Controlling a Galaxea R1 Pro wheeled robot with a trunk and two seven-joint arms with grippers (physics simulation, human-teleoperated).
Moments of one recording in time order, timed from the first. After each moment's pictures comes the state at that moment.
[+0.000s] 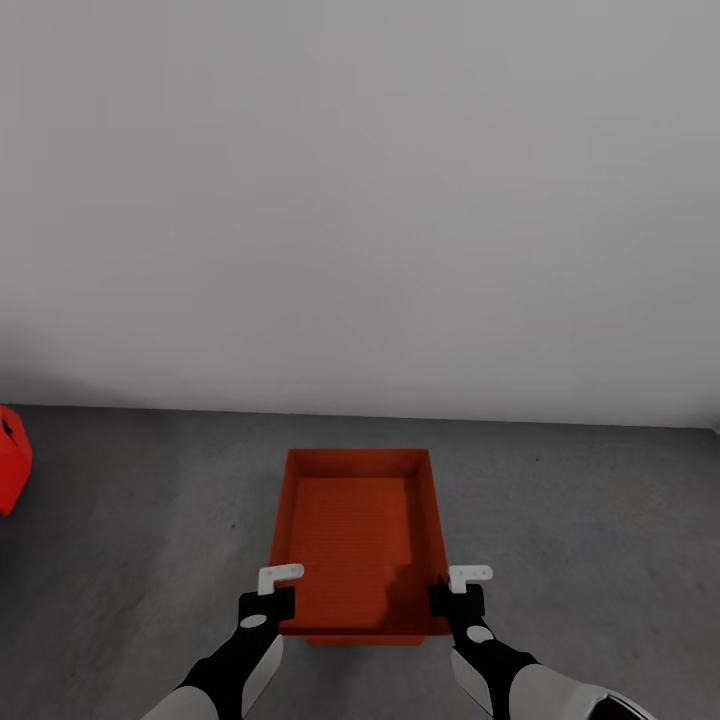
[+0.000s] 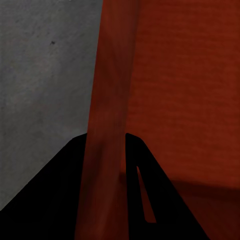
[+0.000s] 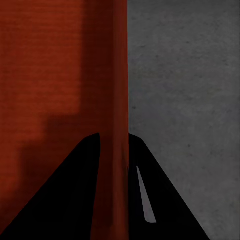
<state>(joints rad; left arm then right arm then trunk) -0.55 -0.13 -0.14 -0.38 0.15 -0.01 0.31 -0.67 0.09 0.73 -0.08 -0.64 -0.35 -0.21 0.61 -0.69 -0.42</state>
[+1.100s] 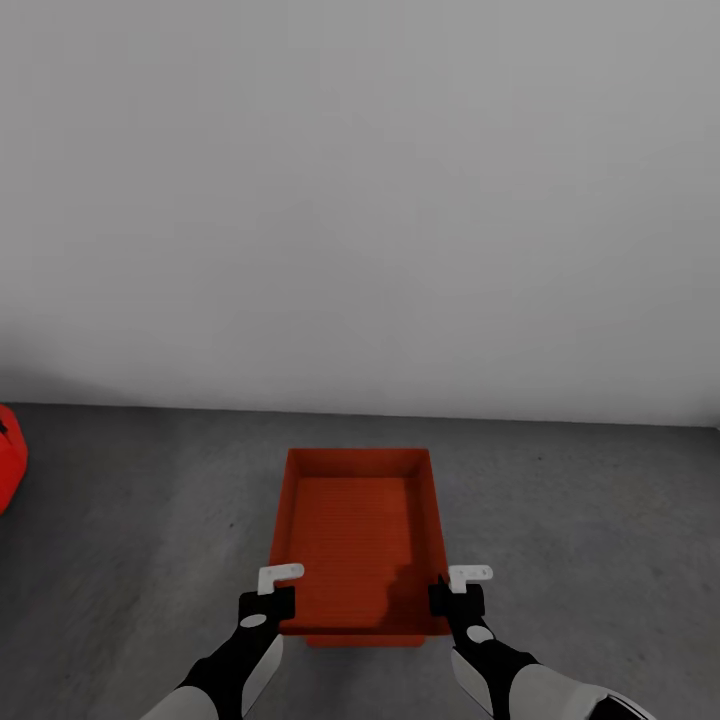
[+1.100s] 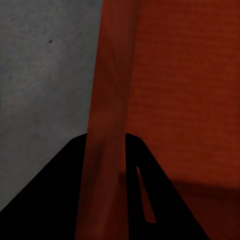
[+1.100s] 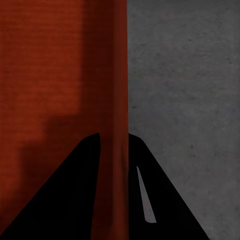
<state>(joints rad) -0.55 -0.13 -0.14 -0.38 0.15 0.00 0.31 -0.67 0.09 0.73 -0.08 -0.64 -0.35 -0.21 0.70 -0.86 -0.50</state>
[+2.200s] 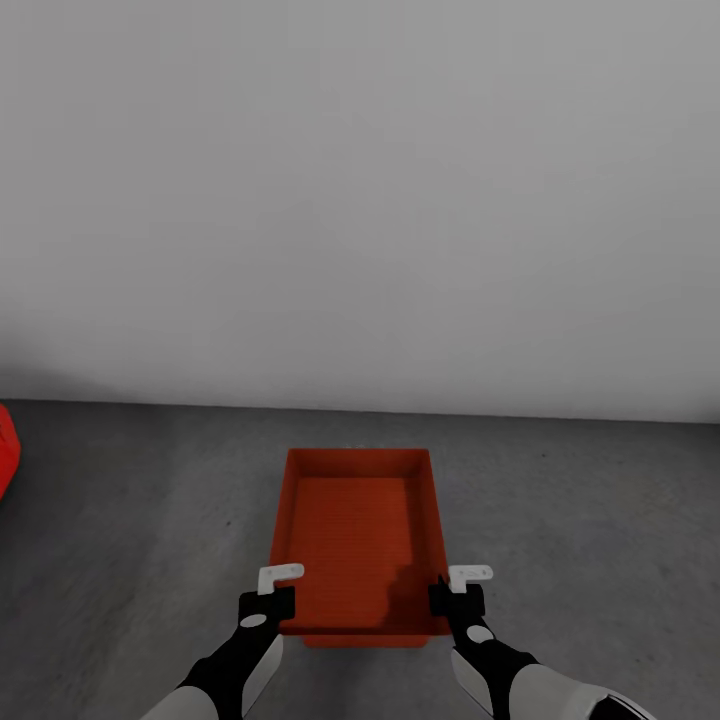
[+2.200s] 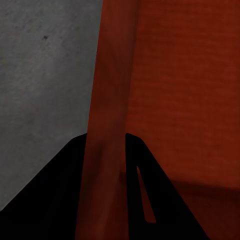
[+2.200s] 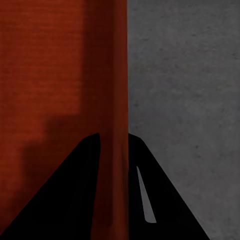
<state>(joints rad) -0.55 -0.13 -0.14 -0.38 0.15 0.00 0.31 -0.67 0.09 0.73 -0.08 -0.63 -0.35 -0.21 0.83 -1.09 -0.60</state>
